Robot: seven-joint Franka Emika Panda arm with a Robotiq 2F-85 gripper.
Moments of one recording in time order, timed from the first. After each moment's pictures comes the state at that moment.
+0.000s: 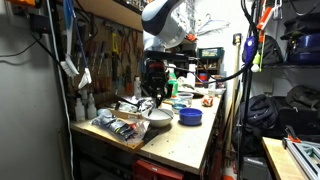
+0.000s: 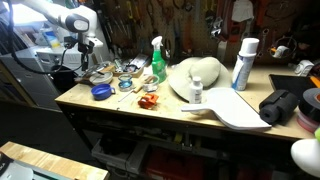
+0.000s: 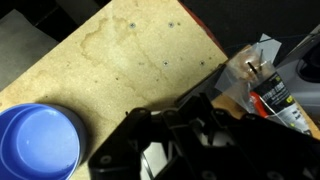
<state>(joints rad) 0.00 0.25 0.01 -1.91 0.34 1.91 0.57</state>
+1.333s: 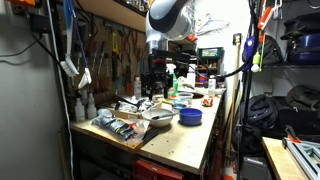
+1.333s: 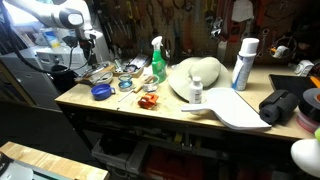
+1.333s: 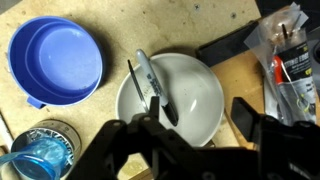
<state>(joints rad) 0.03 0.16 -0.02 -1.99 0.13 2.10 0.46</state>
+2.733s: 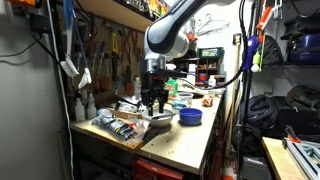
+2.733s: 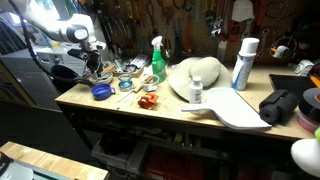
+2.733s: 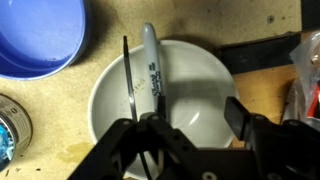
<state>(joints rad) 0.03 0.27 0.00 -2.03 0.13 2.27 0.19</state>
